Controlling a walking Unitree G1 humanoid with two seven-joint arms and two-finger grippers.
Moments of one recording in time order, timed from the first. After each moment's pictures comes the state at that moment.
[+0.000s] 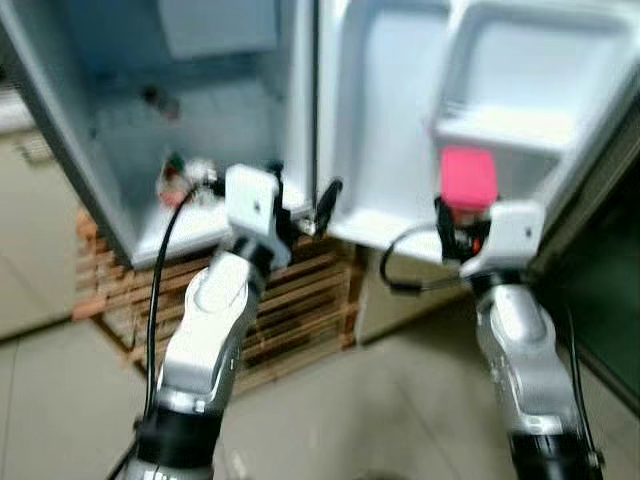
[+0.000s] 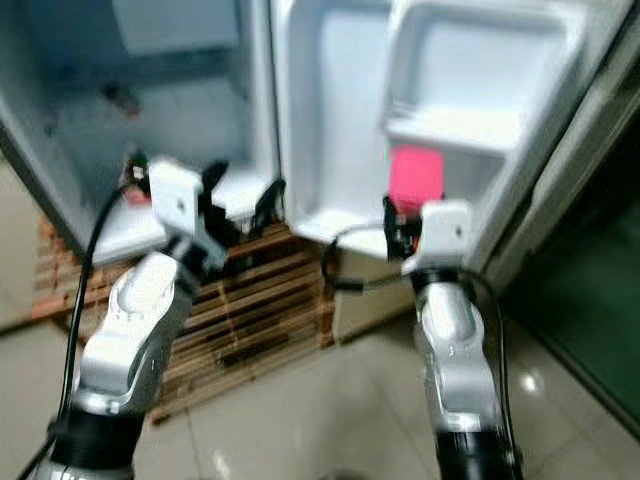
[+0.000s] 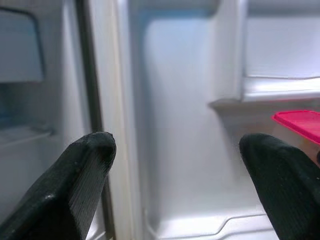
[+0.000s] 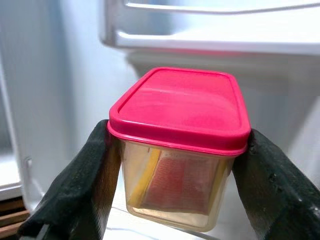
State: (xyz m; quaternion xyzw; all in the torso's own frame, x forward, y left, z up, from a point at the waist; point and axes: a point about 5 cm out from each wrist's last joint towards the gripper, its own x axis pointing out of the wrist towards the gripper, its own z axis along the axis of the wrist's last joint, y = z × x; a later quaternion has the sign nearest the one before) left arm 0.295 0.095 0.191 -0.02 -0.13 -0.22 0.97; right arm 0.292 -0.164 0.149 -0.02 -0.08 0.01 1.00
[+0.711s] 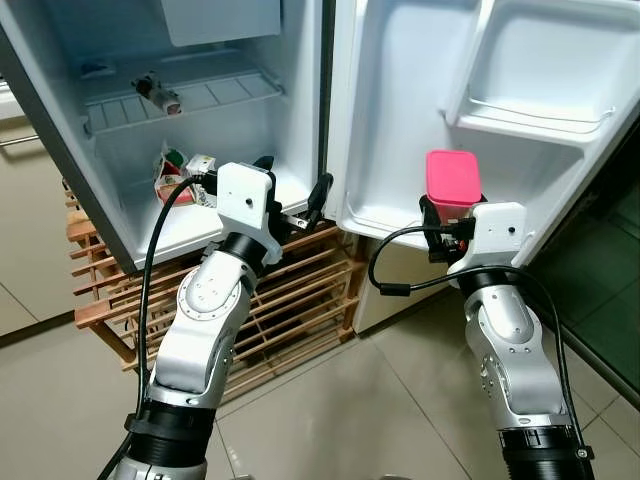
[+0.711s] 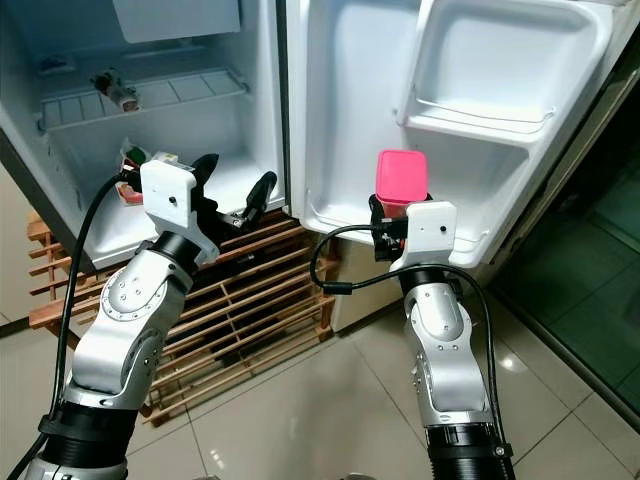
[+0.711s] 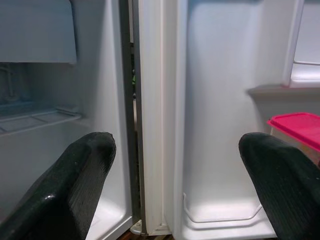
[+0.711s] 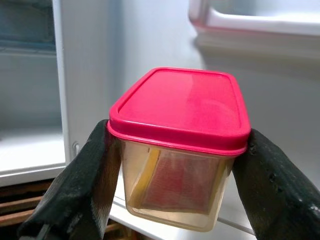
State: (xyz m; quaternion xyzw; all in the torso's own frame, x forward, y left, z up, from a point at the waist) left arm 0.297 0.101 0.191 -0.01 -0.13 -0.20 0.97; right arm 0.296 -0.155 0.145 -0.04 -0.07 0.04 1.00
